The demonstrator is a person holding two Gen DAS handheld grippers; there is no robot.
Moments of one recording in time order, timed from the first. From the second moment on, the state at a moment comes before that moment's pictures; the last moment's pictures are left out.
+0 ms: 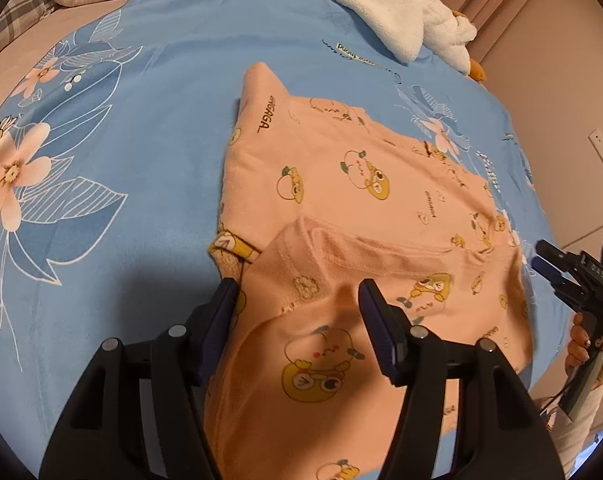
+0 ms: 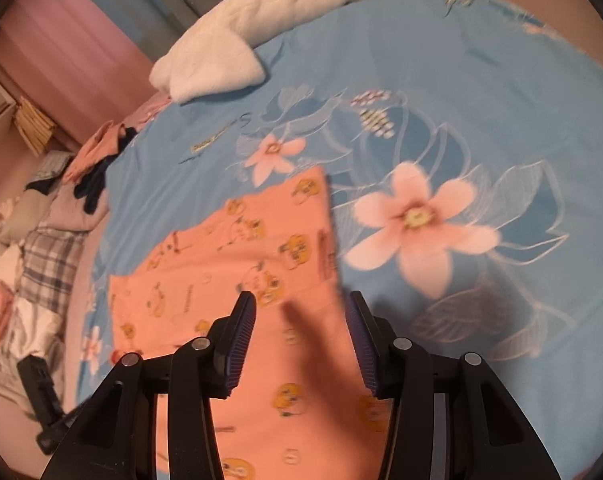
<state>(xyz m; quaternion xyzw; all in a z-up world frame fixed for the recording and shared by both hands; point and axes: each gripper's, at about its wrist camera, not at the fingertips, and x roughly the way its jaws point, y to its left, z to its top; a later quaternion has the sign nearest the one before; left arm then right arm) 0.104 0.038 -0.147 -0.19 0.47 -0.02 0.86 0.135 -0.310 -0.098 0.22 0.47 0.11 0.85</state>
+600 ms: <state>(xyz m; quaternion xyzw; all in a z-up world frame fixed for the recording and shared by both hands) 0.094 0.080 -0.138 -0.21 0.45 0.05 0.87 0.143 -0.287 -0.124 0.13 0.50 0.10 0.85</state>
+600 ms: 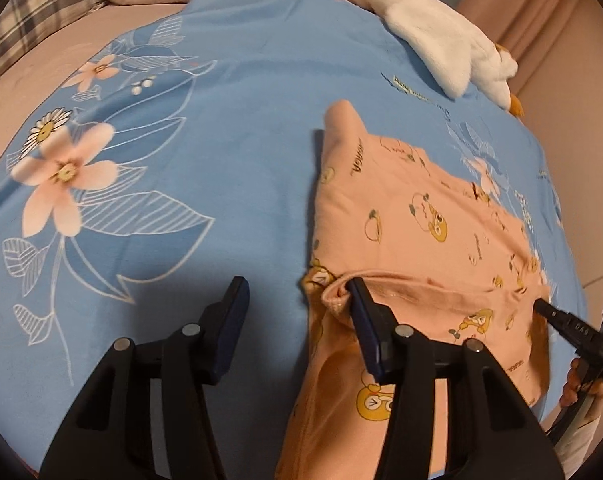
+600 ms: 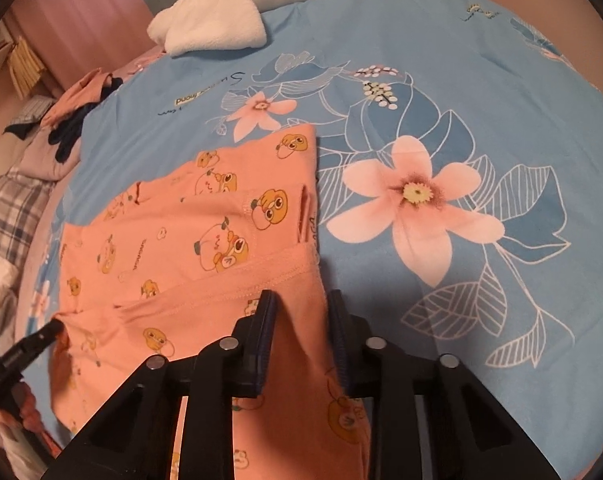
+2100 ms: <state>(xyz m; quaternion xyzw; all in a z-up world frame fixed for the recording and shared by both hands) 0.070 0.062 -0.037 -0.24 0.34 -0.04 0.91 0.101 -0.292 -0.024 0.14 0.37 0.13 0.91</state>
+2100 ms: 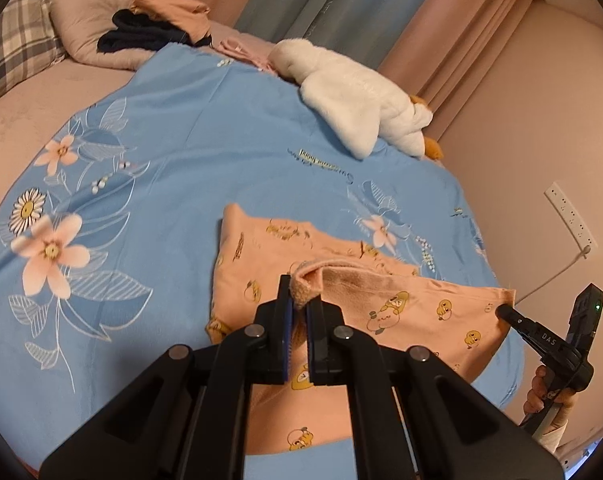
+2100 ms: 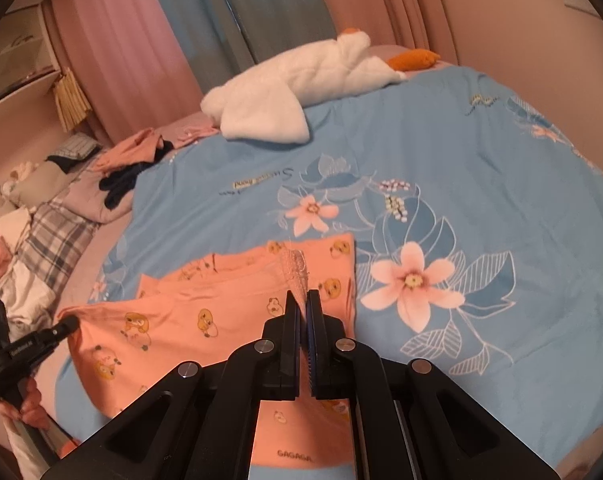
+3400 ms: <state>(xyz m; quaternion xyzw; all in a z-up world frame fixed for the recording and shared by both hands) 0.256 0.099 -0.139 -0.20 0.48 0.03 0.86 0.273 -0.262 -0.113 0.07 0.50 0.06 0.86</state>
